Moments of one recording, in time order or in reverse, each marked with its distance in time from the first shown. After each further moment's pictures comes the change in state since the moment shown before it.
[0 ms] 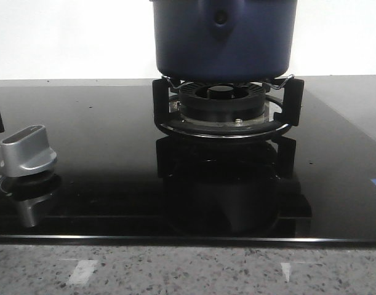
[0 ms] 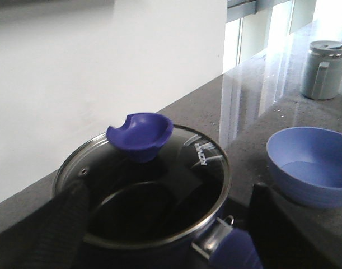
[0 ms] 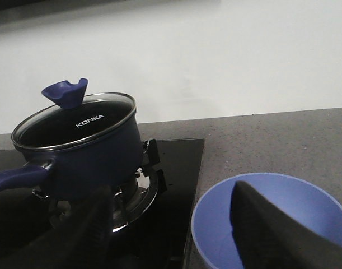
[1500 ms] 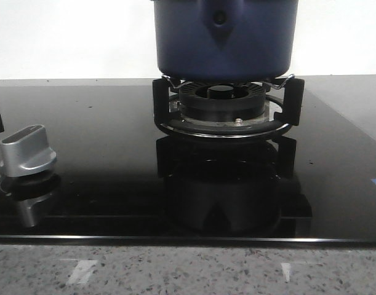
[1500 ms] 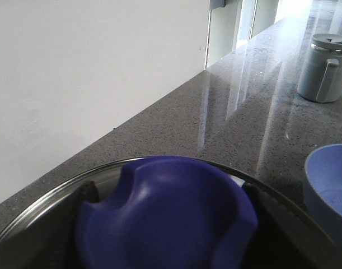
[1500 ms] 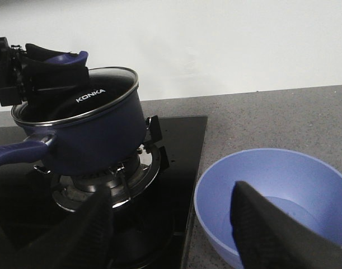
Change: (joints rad) left arm -0.004 0.549 -0.381 -0.274 0.147 0.282; right arm 0.000 0.000 0.004 -0.001 0.070 0.000
